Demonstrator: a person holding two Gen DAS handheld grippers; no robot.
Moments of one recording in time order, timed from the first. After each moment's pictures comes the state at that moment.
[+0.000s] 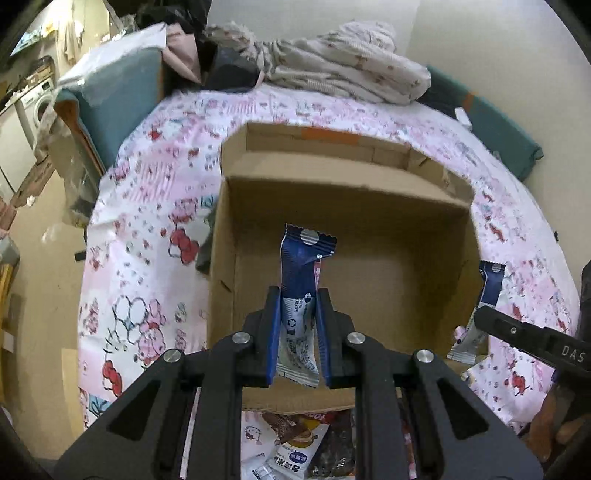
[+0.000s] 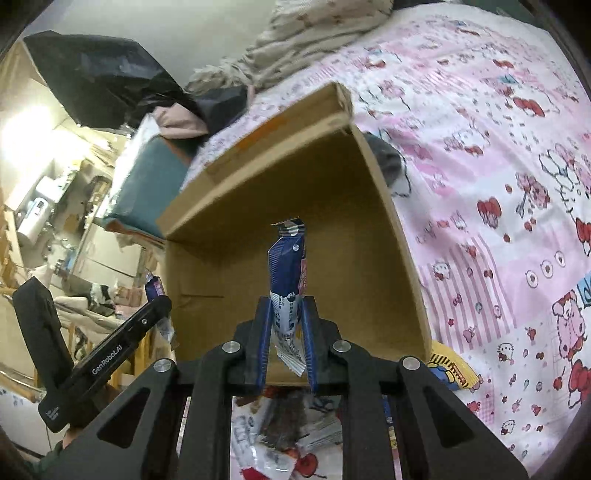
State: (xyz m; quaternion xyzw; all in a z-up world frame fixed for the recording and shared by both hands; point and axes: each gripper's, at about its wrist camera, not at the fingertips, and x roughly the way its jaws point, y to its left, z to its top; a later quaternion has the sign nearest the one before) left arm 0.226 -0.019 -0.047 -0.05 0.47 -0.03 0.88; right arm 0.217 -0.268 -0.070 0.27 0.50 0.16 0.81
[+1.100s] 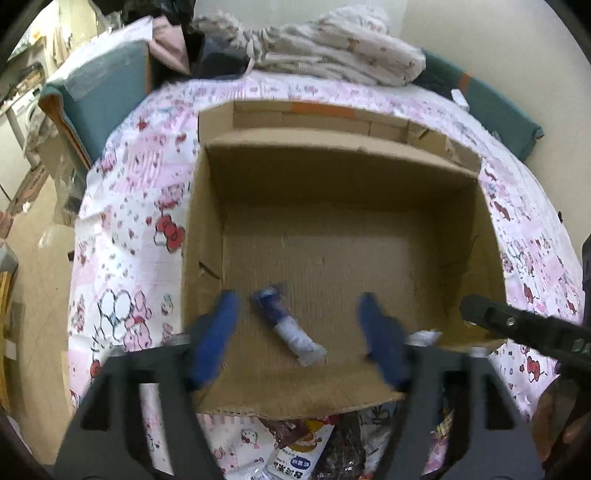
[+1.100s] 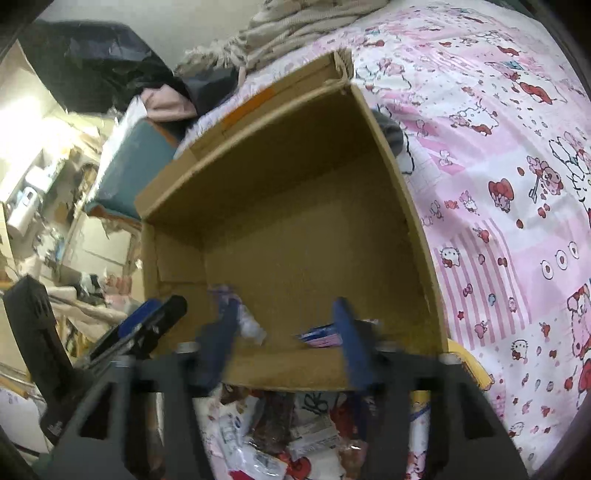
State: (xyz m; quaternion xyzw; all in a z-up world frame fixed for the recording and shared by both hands) left arm 0.223 -0.034 -0.064 -0.03 0.47 -0.04 0.88; right arm 0.221 -0.259 -0.090 0.26 0.52 0.16 0.80
